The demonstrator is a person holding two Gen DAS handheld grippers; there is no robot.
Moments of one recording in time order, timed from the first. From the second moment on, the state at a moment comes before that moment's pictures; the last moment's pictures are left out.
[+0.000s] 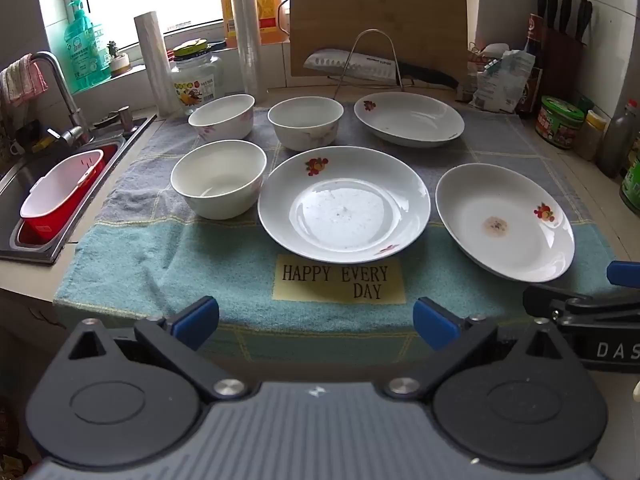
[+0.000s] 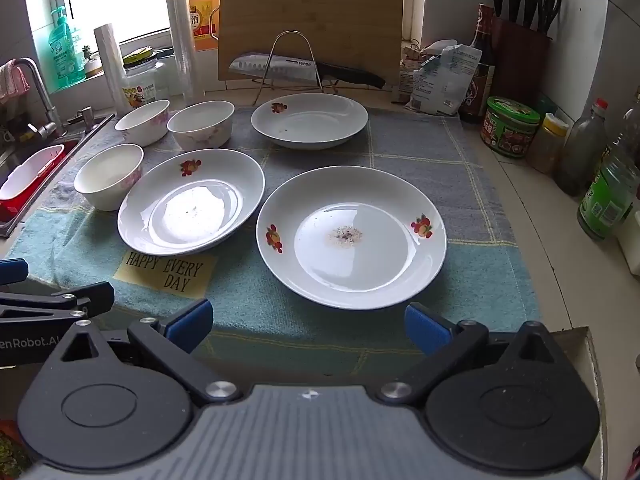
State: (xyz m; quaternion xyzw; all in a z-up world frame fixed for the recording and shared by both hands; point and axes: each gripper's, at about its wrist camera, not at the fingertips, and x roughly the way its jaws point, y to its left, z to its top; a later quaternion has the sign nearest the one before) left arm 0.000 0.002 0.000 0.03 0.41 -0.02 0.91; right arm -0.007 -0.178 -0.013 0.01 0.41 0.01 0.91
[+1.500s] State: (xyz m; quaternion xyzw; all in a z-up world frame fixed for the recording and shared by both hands) left arm 0.007 0.003 0.000 0.04 0.42 -0.02 0.91; right arm -0.005 -0.173 -0.013 0.00 0.41 0.01 0.91
